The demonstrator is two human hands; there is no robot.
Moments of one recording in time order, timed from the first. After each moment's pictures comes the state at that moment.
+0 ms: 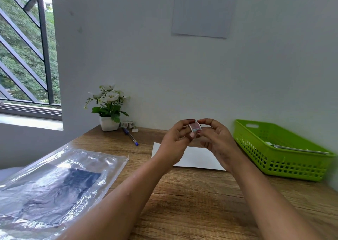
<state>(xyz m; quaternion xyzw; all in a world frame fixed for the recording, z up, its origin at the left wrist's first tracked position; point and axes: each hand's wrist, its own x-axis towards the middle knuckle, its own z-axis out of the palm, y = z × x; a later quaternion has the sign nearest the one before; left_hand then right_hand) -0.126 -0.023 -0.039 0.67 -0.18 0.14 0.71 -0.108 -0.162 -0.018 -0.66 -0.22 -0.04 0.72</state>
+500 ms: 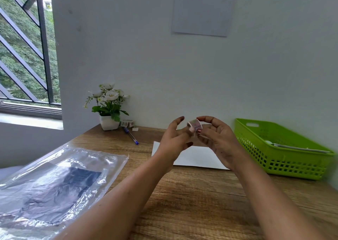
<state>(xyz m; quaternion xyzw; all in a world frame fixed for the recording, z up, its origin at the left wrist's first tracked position) -0.124 -0.022 -0.040 0.61 -0.13 0.10 0.78 -0.109 -0.165 -0.016 -0.65 -0.25 -0.03 0.72</state>
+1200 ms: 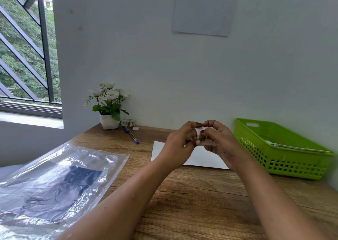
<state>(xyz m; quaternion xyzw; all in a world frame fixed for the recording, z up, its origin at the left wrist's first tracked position) -0.127 -0.022 -0.047 0.79 -0.23 0.22 0.52 -0.112 -0.169 -0.013 -0.70 -0.17 -0.01 0.69</state>
